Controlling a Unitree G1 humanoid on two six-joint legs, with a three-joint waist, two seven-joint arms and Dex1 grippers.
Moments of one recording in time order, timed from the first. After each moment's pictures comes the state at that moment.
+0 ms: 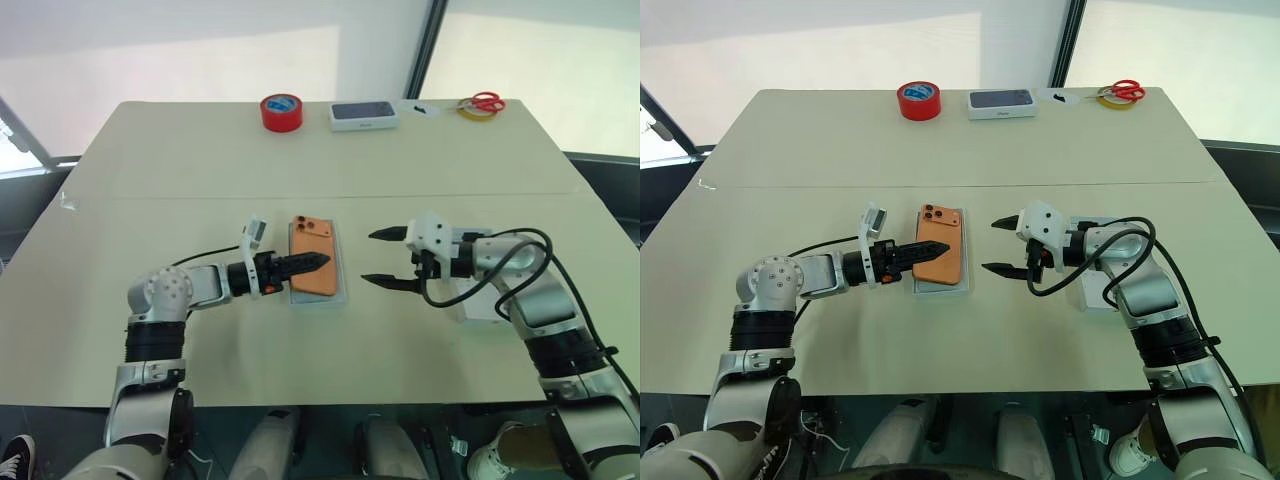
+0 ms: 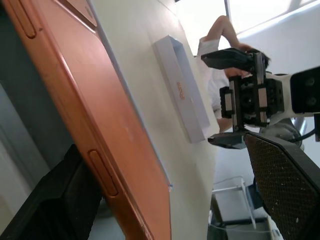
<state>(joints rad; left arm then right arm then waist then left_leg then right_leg) -0.56 0.31 0.20 0.16 -0.90 1.30 -0.64 -0.50 -0.64 0.14 0.04 0.19 0.17 1.12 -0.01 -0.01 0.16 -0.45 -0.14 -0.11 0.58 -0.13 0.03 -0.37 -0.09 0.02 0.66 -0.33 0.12</state>
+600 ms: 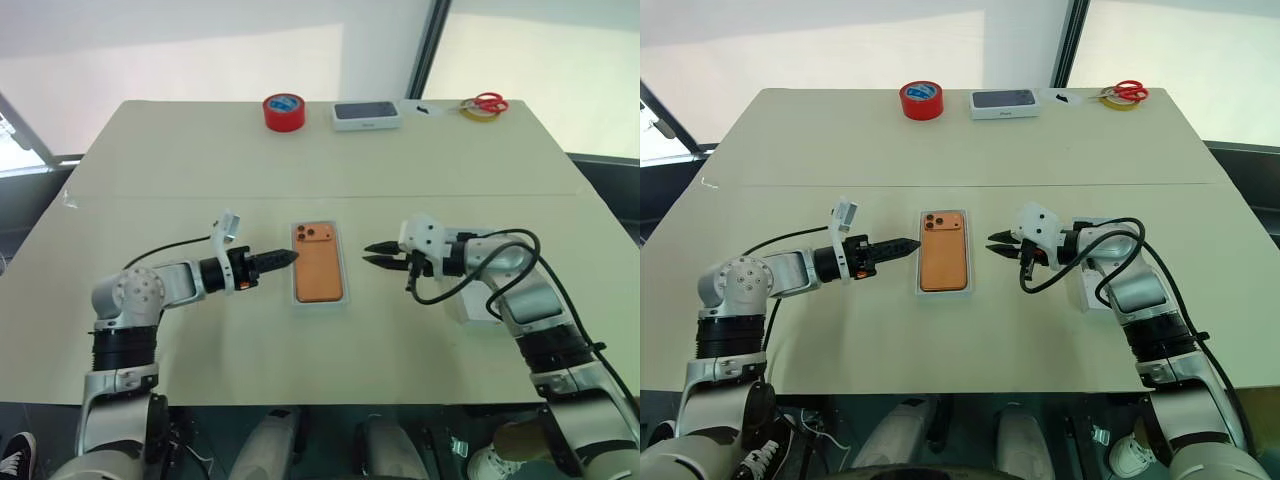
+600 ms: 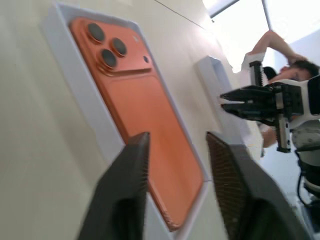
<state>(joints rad) -0.53 0.44 0.23 0.10 -0.85 1.23 -0.61 -0.54 -0.61 0.16 0.16 0.11 0.09 1.07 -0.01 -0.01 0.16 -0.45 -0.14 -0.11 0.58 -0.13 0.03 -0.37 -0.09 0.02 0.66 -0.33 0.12</state>
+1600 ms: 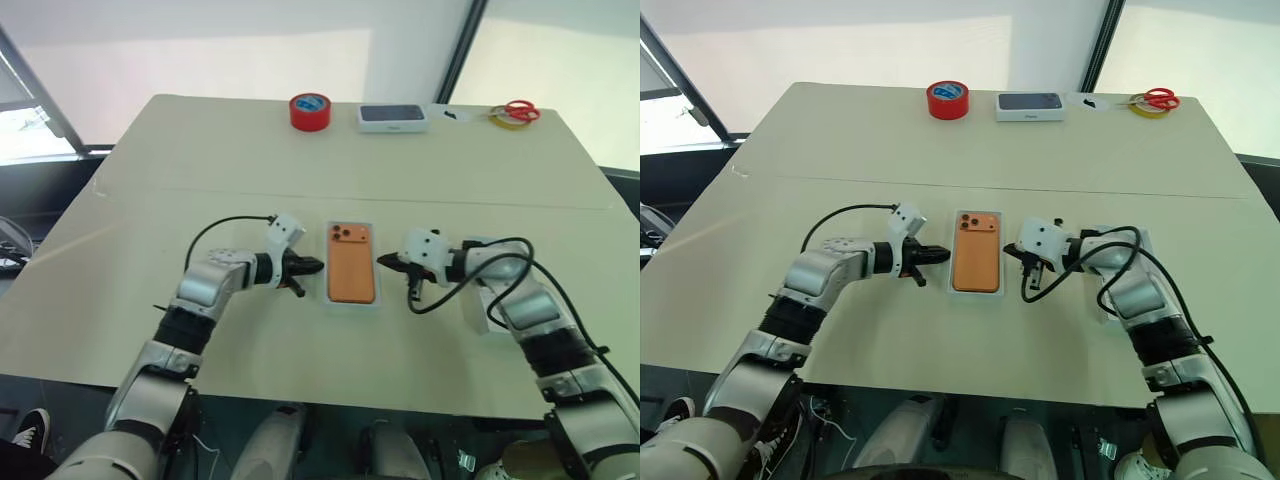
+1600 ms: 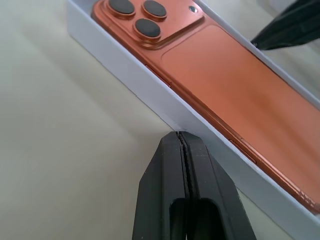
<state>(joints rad) -0.69 0.25 -0.22 0.35 -0.28 0.68 -0.83 -0.45 -0.69 0.16 0.16 -0.02 0.07 1.01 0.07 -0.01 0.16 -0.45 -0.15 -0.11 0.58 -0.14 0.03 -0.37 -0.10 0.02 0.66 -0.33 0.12</state>
